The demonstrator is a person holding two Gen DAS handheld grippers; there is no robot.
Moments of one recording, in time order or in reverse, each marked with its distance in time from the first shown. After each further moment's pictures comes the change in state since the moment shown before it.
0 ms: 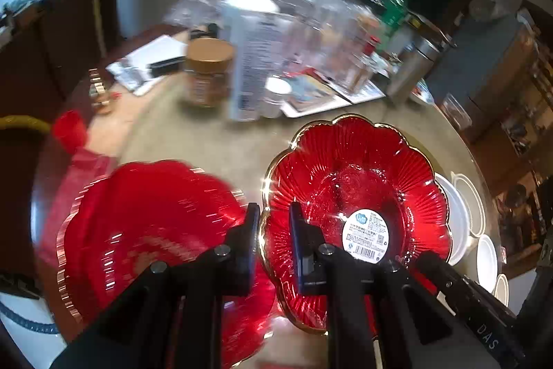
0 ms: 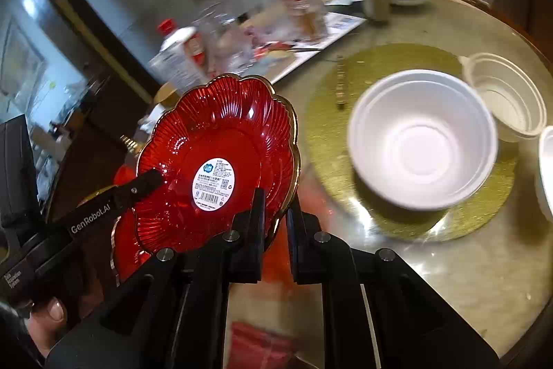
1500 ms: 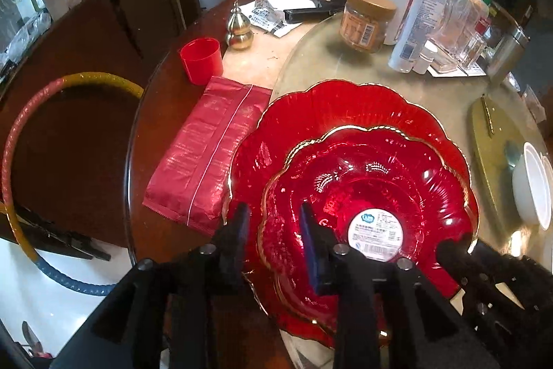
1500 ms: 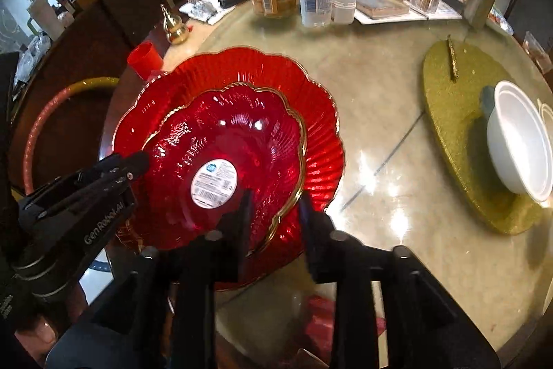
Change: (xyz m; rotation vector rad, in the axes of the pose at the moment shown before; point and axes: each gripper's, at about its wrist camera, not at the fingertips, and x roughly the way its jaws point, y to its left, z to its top) left arm 0.000 0.120 -0.051 -0.056 0.106 0.297; right arm 0.077 0.129 -0.061 -0.332 0.245 -0.113
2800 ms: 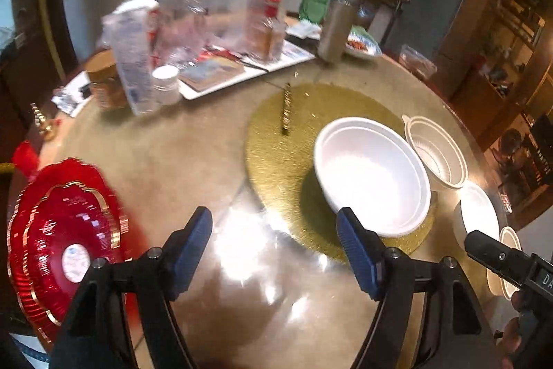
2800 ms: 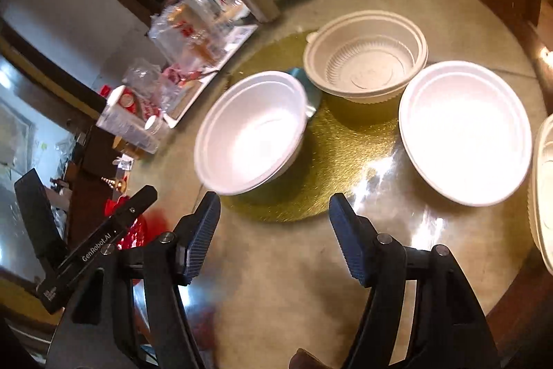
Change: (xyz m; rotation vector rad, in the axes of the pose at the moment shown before) left arm -0.042 -0.251 -0.011 0.285 -0.119 -0.326; right arm -0.105 -0.321 -0.090 0.609 -0.220 0.137
